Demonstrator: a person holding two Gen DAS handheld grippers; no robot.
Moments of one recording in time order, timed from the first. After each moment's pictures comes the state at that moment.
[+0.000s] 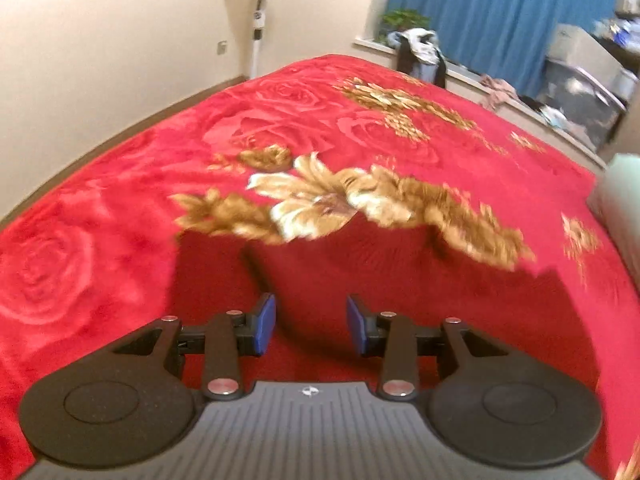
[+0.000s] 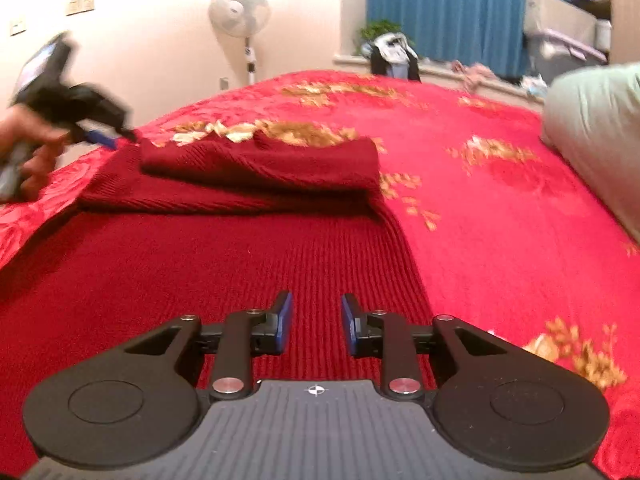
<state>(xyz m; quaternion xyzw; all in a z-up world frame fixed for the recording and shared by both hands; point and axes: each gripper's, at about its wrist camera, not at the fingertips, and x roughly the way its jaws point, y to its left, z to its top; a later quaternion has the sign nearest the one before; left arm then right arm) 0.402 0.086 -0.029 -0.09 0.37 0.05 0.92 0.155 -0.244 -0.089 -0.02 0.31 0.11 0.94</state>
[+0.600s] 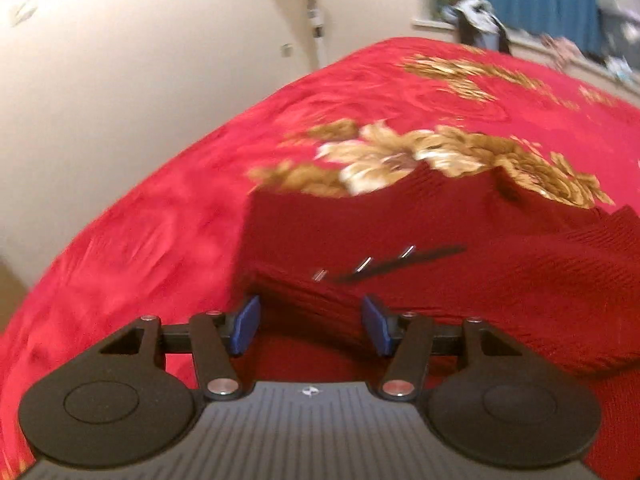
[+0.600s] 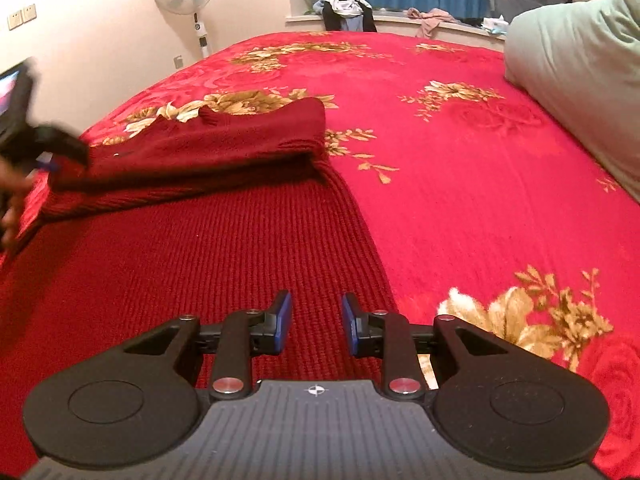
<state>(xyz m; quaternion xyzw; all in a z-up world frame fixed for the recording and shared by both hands) 0.342 0.066 -0.058 0.00 0.38 0.18 0.91 0.174 -0.273 -0.091 0.04 0.38 0.05 0.92</state>
